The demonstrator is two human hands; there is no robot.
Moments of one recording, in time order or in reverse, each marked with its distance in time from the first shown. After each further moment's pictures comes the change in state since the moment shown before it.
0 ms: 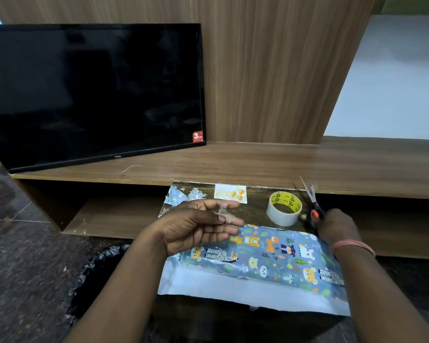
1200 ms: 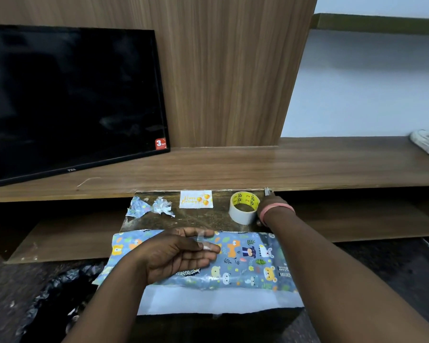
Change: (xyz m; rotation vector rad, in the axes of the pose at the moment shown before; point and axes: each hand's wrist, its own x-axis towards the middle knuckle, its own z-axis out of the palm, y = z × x) left_hand 0.026 -0.037 0.009 0.005 0.084 -0.188; right_hand -0.016 -0.061 -0.007 -0.380 -0.133 -0.105
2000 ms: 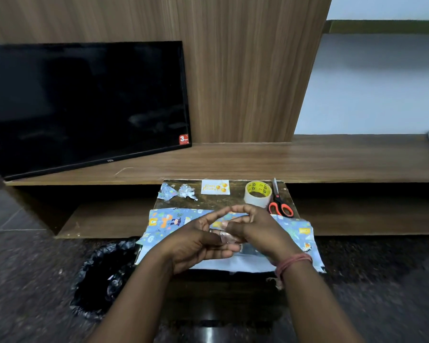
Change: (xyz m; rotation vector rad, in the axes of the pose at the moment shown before) left_hand -0.072 -0.024 0.047 0.054 -0.034 0.164; right_hand -0.167 -0.009 0.032 1.119 -0.317 -0.379
